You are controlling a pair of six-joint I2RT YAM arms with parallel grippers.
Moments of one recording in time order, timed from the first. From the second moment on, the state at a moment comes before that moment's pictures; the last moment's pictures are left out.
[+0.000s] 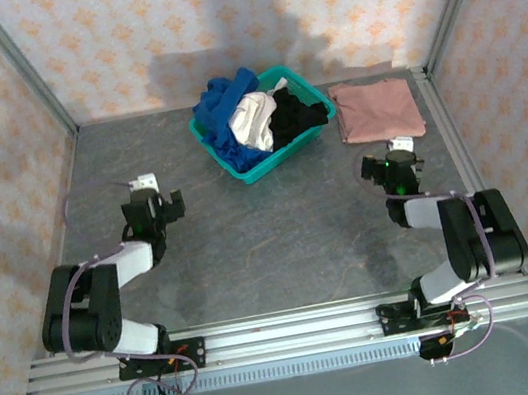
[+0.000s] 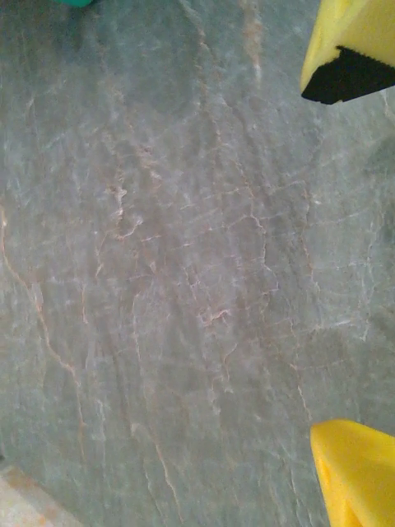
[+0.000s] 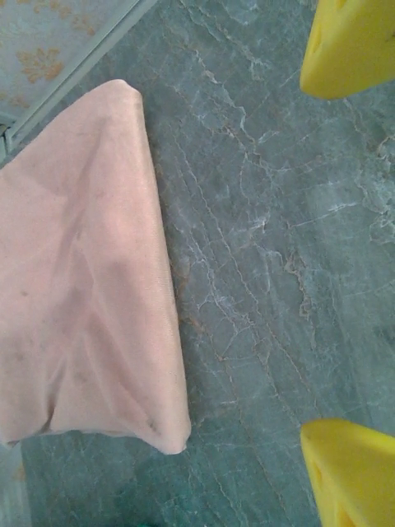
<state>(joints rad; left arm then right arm) -0.07 1.41 0.57 0.29 -0.31 -0.11 0.04 1.45 0.49 0.47 0.24 0.17</state>
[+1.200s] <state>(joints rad) -0.68 2.08 1.79 -0.74 -0.36 0.16 0.06 1.30 0.88 -0.38 0.10 0.64</state>
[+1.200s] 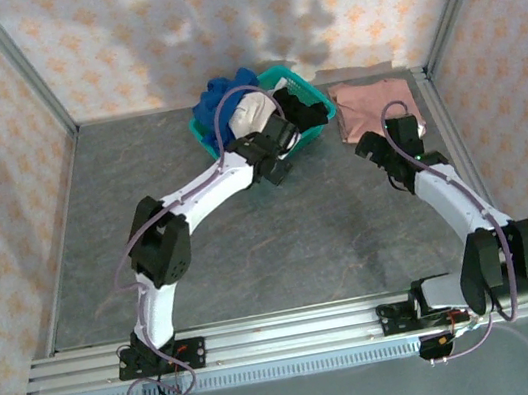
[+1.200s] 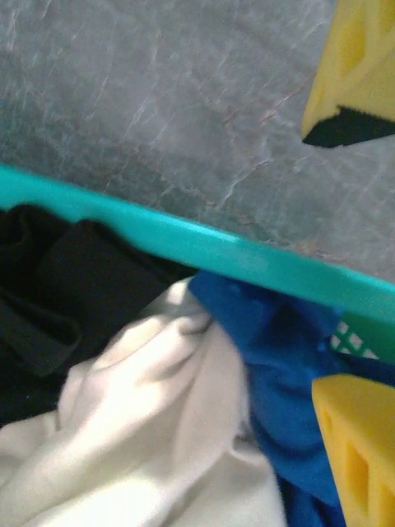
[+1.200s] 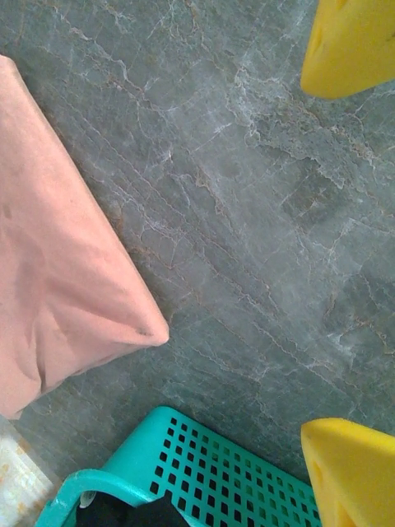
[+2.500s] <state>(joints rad) -0.06 1.97 1.57 -0.89 -0.54 0.07 0.02 1.36 0.86 -0.37 0.01 0.62</state>
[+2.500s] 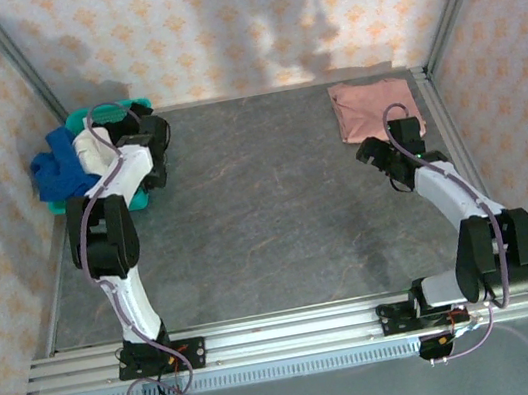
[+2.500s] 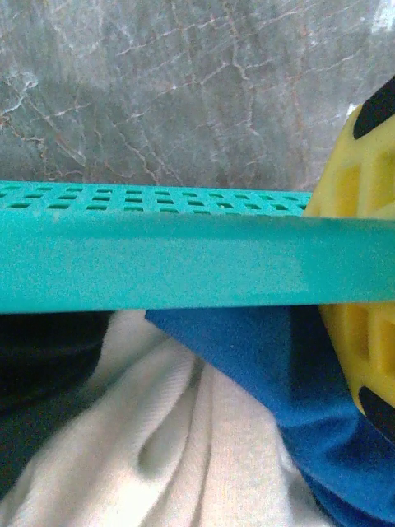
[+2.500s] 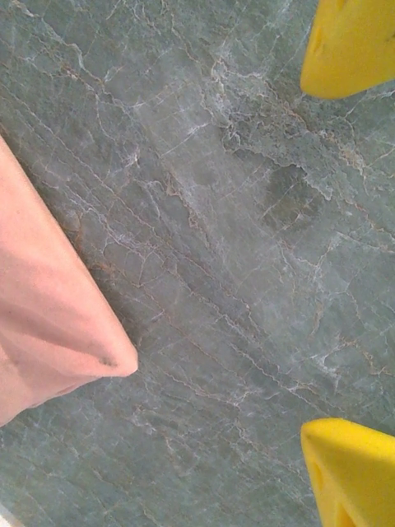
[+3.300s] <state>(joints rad) 0.06 1.80 1.85 -0.96 -0.46 -0.14 0.06 1.31 0.86 -0.37 0.01 0.63</state>
